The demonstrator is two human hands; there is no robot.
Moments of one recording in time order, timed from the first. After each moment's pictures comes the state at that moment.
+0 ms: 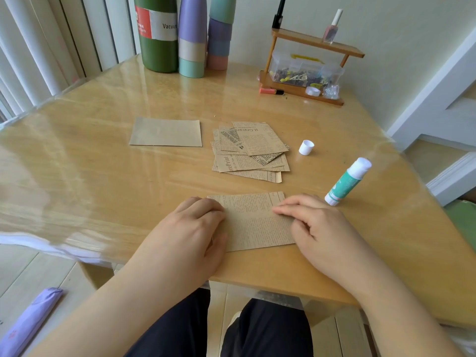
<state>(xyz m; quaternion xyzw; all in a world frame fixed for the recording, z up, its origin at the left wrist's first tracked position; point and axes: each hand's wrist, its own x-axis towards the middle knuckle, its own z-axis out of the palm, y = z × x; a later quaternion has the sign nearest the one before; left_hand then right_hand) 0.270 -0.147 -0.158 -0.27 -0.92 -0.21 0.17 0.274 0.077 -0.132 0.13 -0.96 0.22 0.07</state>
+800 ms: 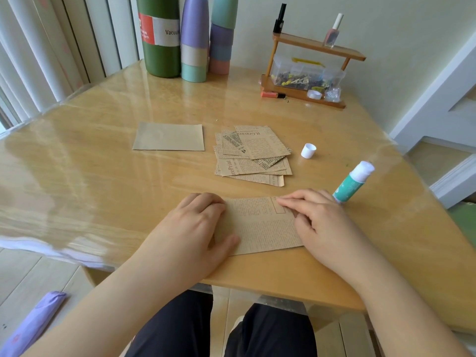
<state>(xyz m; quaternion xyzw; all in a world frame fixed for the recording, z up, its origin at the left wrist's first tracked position) 0.258 -0.148 -0.154 -0.25 -0.95 -0.16 0.12 0.255 0.081 -0.139 0.12 -0.97 0.18 0.10</state>
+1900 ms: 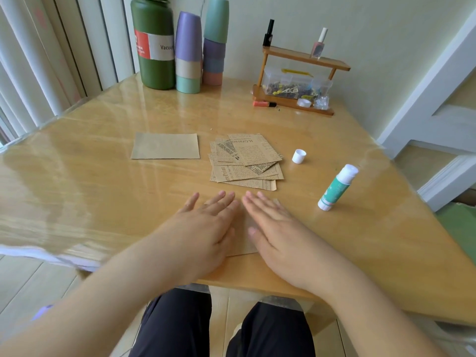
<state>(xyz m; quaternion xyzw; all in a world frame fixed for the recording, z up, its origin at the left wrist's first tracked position) 0.252 -0.140 -0.128 -0.31 -0.95 -0.08 -0.06 0.272 0.040 -0.131 0.19 -0.97 0.14 -0.05</state>
